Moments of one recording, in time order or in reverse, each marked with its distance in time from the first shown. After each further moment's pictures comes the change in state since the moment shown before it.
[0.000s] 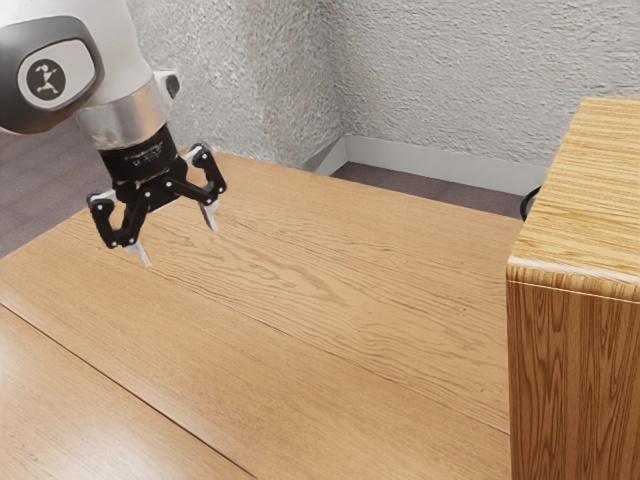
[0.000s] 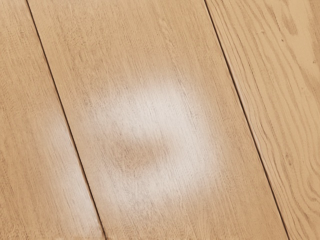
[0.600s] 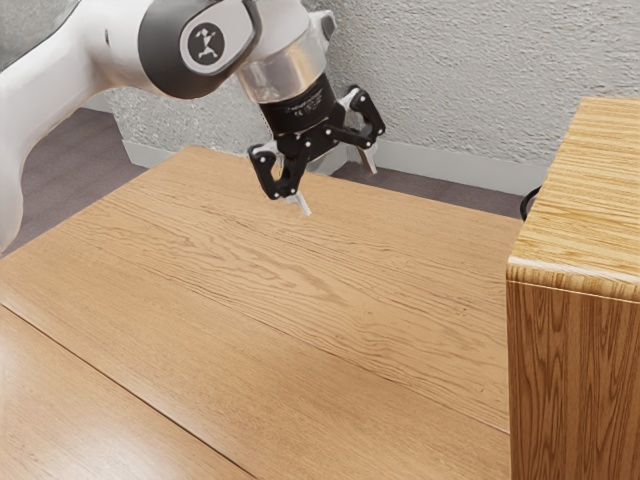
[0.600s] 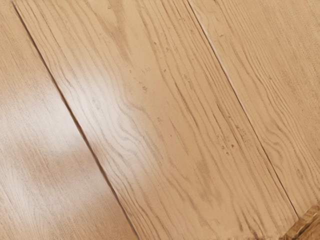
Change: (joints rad) arm -0.095 0.355 -0.137 0.439 -0.017 0.057 -0.132
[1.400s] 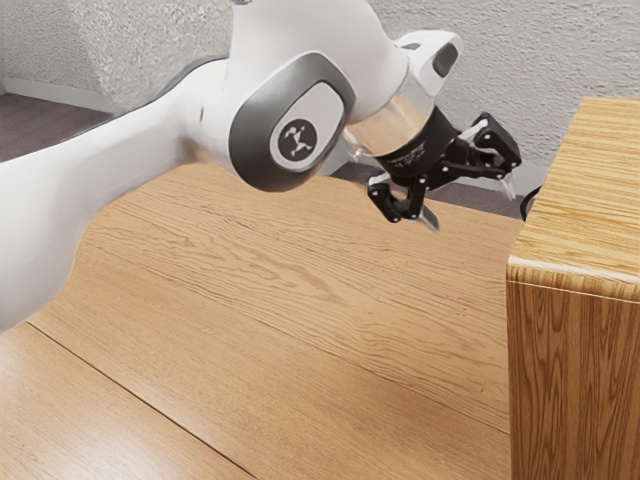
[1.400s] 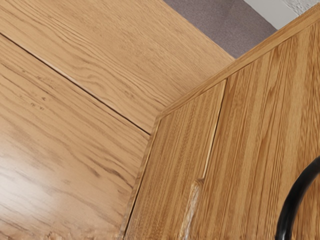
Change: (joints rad) arm -0.121 -0.019 -0.062 -0.218 -0.043 0.503 0.385
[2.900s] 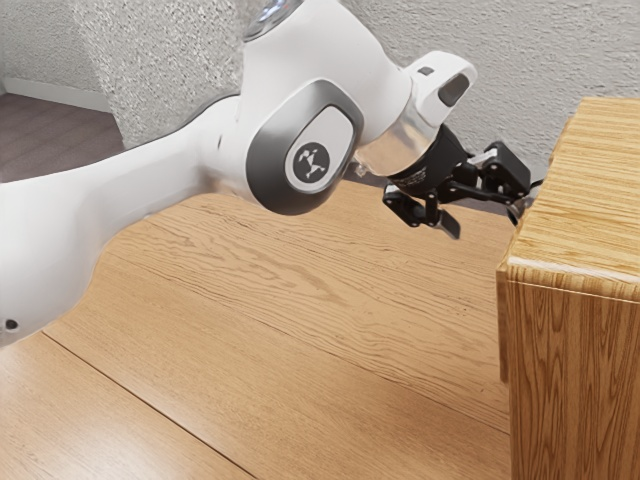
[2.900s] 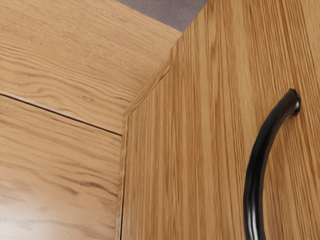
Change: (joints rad) arm 0.004 0.010 0.000 -0.069 -0.122 0.114 0.335
